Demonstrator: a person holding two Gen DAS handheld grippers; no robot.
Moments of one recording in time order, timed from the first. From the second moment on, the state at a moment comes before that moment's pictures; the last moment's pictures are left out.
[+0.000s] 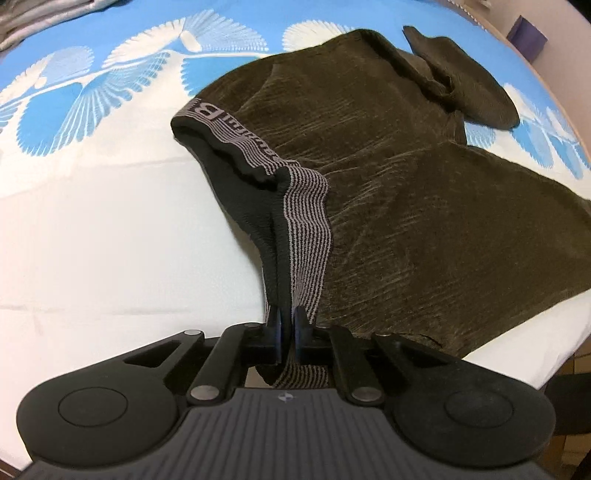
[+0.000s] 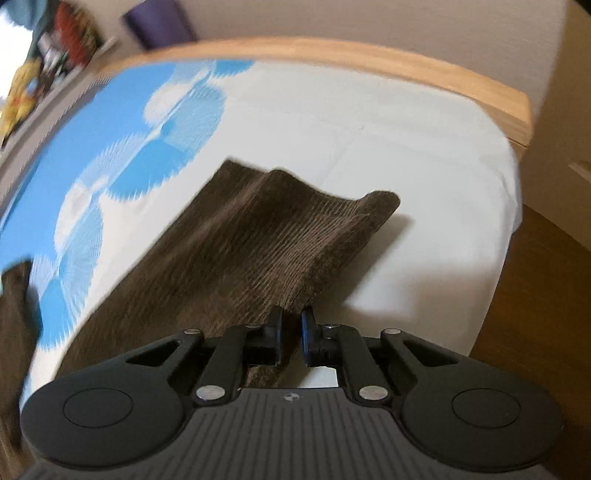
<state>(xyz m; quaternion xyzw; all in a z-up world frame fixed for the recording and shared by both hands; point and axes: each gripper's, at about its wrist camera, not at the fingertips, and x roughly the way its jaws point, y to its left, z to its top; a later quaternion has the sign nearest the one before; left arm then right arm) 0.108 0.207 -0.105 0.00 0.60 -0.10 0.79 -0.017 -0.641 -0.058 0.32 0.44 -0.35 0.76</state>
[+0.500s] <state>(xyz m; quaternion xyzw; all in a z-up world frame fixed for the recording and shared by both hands) 0.134 0.182 -0.085 0.03 0.57 -0.03 0.82 0.000 -0.628 -0.027 0.20 0.40 -0.44 0.78</state>
